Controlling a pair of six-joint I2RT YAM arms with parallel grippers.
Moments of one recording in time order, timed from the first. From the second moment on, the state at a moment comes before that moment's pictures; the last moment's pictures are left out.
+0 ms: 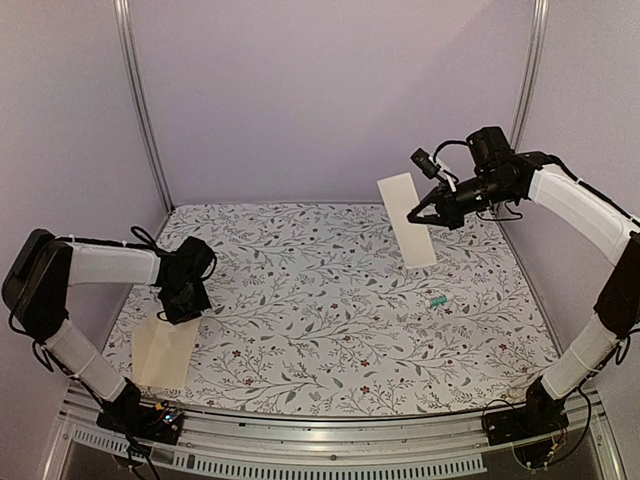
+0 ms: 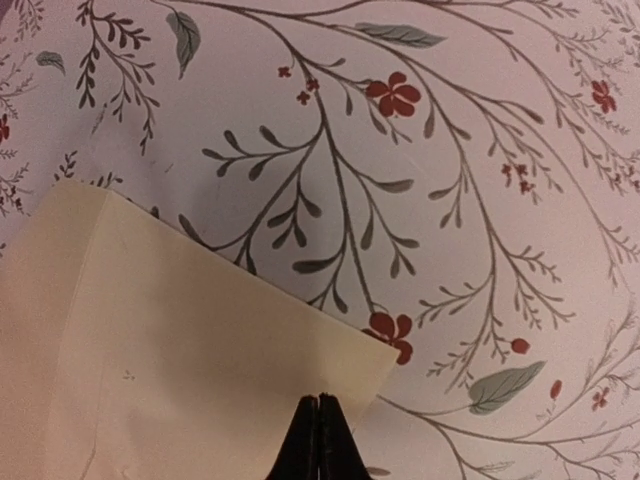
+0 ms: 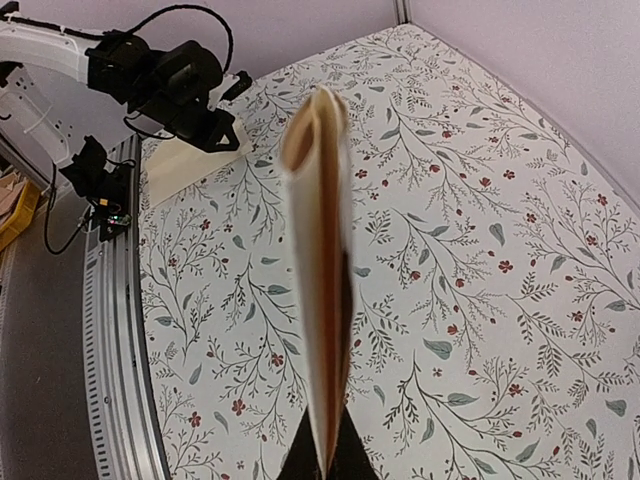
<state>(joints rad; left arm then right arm) -0.41 1.55 0.79 -0.59 -0.33 -0.91 0.35 1.58 1.54 -0.82 -0.79 -0.43</state>
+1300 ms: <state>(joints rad) -0.59 1.82 1.40 -0.21 0.29 -0.26 0.35 1.59 1.50 -0.86 -0.66 -0.52</state>
